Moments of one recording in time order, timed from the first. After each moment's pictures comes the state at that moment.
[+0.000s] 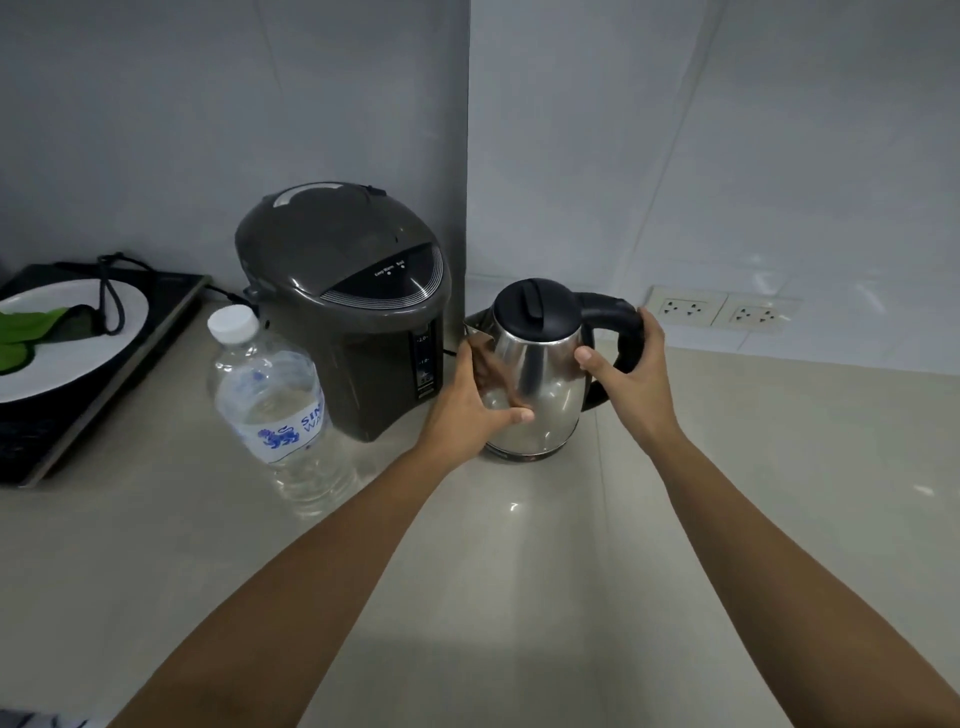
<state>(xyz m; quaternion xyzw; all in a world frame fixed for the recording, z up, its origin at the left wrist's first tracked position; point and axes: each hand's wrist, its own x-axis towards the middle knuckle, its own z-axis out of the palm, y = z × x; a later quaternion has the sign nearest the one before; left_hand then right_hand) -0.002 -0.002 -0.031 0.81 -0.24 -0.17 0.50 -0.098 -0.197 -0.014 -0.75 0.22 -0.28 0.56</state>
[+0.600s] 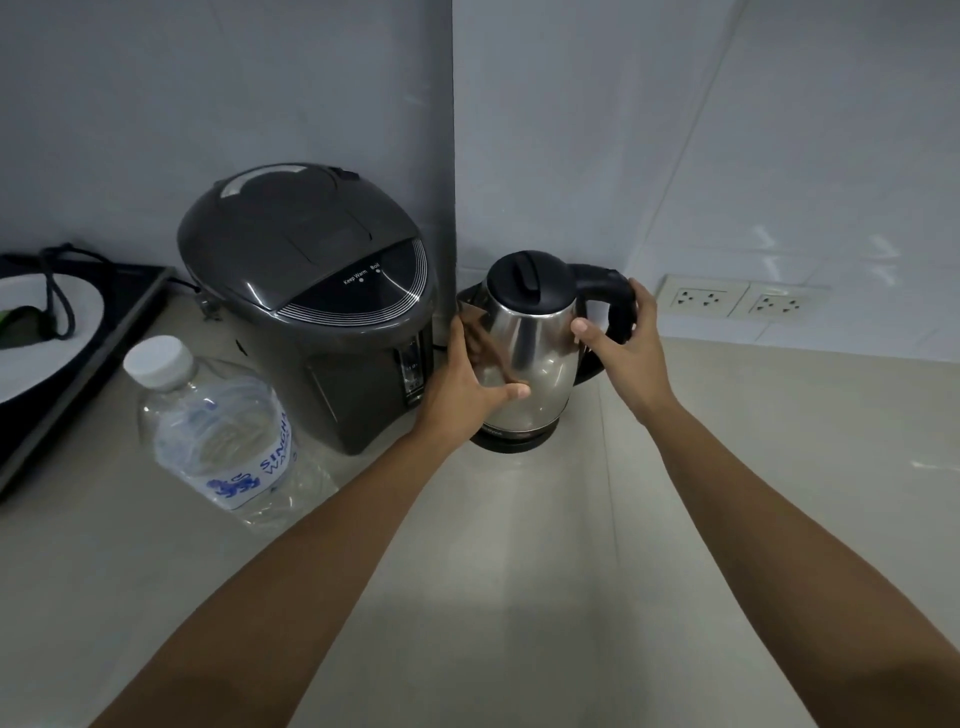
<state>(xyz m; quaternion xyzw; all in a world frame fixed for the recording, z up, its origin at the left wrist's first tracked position) 0.049 -0.039 -0.048 0.84 -0.20 -0.16 0.48 -0.039 -0.235 -0.031 -0.75 0.22 -0.27 0.57</state>
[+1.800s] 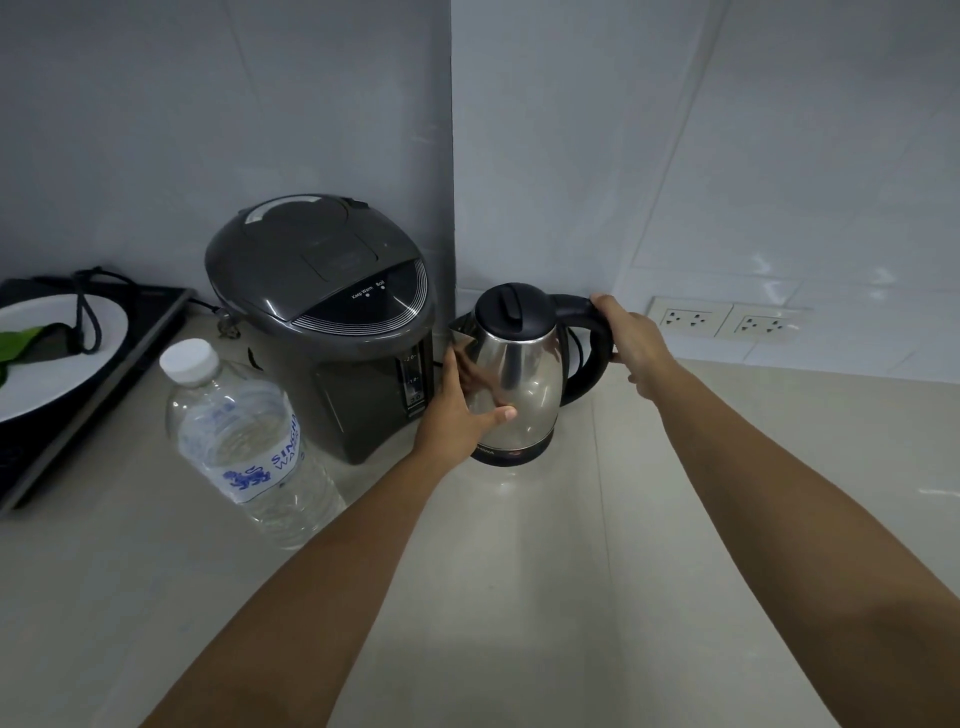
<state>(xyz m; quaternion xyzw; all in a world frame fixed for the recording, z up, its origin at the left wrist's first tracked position) 0.043 -0.029 -0.071 0.82 -0.19 -0.19 0.50 -0.024 -0.257 0.011 -0.71 0.40 -0.10 0.58</state>
